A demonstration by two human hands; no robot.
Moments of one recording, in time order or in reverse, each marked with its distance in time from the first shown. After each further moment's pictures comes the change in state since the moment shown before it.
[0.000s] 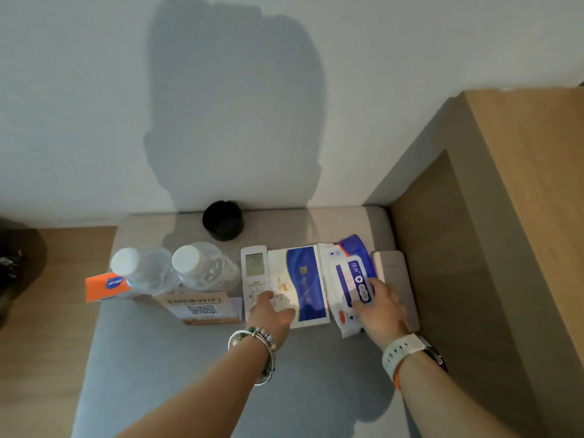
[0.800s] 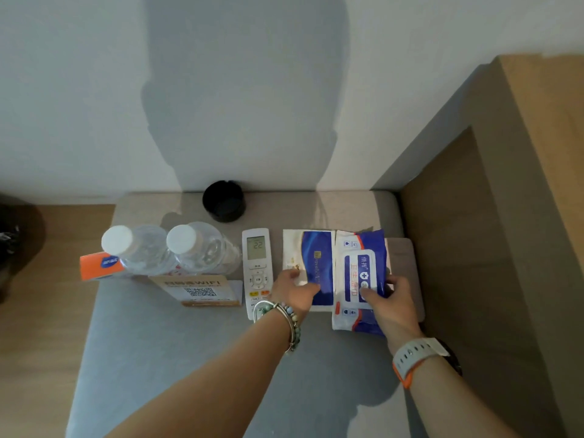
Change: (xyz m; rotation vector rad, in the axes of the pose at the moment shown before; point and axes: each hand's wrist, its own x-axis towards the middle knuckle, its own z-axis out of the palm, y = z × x) left_hand 0.019 0.015 0.032 -0.225 -0.019 -0.071; right_hand -0.007 0.005 -0.002 0.523 0.015 0.167
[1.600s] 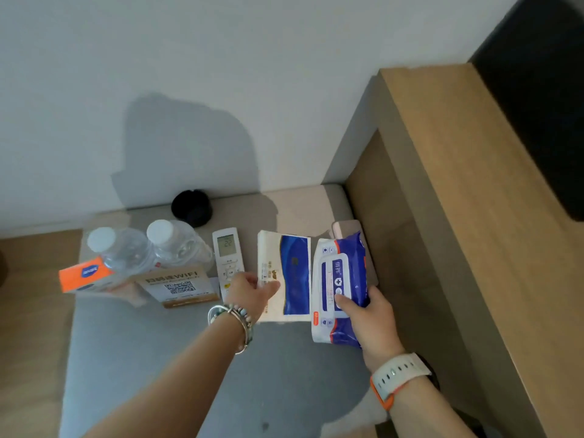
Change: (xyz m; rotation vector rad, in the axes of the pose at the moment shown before) left_hand -0.052 -0.012 -0.032 0.178 0.027 0.184; right_hand -0.095 0.026 -0.029 0.269 0.027 -0.045
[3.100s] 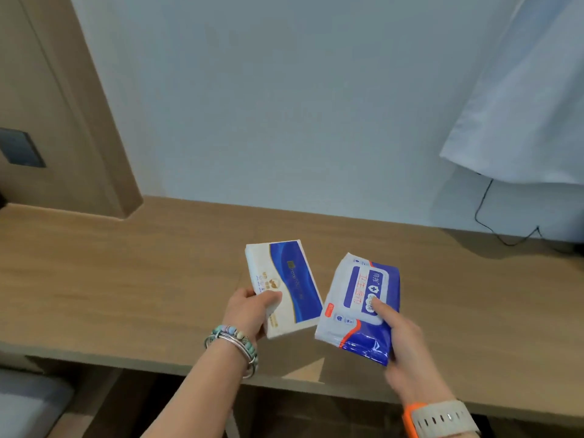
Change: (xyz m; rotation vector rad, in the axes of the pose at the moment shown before) left_hand -0.724 -0.206 0.304 0.196 -1.004 0.395; right_hand -0.646 0.437 -0.436 1.404 0.854 -0.184
